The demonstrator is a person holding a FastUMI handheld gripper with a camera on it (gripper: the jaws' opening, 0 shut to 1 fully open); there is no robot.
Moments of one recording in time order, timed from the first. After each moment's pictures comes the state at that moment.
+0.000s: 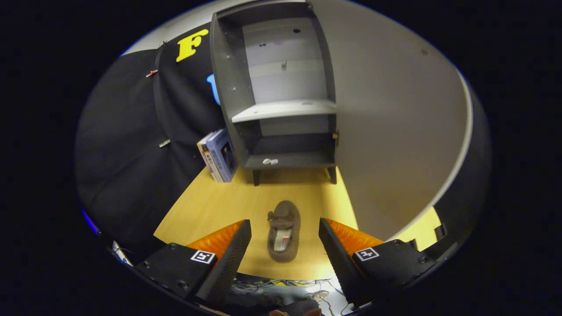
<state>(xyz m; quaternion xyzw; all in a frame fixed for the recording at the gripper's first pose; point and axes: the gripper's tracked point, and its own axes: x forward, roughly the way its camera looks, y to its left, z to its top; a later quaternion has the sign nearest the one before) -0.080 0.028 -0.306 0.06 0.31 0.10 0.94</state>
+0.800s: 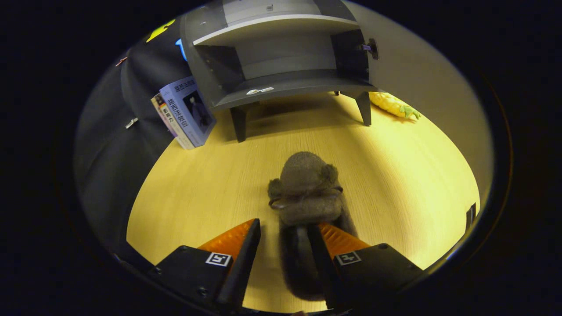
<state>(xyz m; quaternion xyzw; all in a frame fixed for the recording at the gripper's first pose) 0.020 0.088 -0.512 0.09 0.38 0.03 0.92</state>
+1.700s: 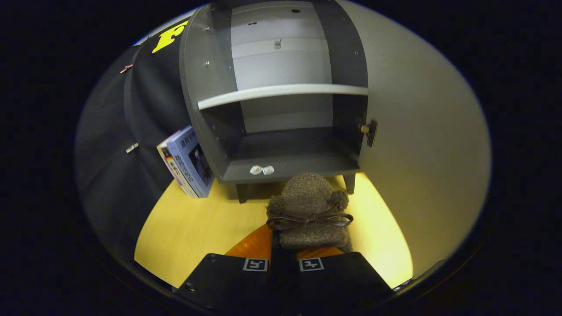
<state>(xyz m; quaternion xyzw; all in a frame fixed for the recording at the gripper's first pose) 0.075 0.068 -0.322 0.06 0.28 0.03 0.96</state>
